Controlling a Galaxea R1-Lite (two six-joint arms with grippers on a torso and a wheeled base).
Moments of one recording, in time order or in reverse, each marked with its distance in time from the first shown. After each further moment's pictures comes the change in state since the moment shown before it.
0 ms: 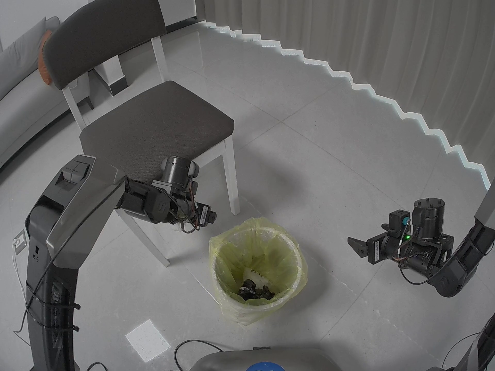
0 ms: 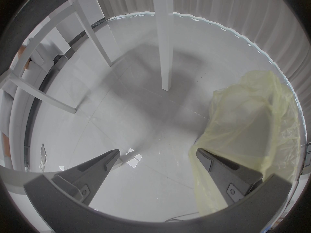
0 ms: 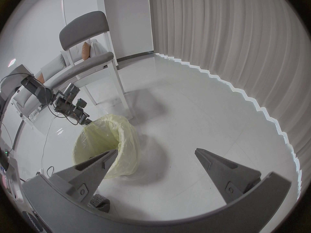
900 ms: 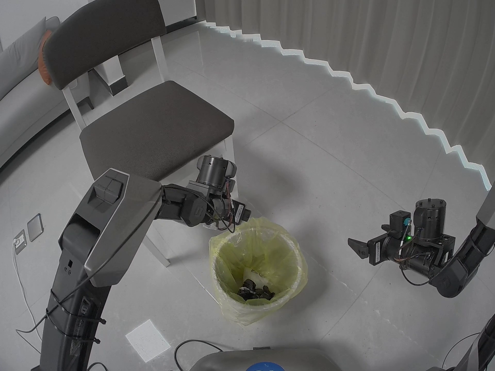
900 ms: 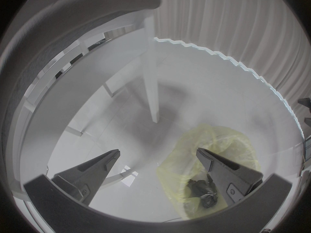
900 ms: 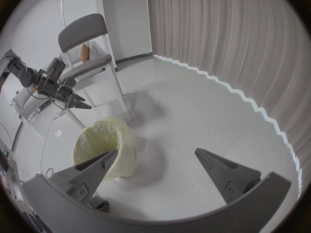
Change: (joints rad) left arm -0.128 0.138 -0.262 0.033 -0.003 0.037; right arm -0.004 -0.009 0.011 0.001 0.021 0.000
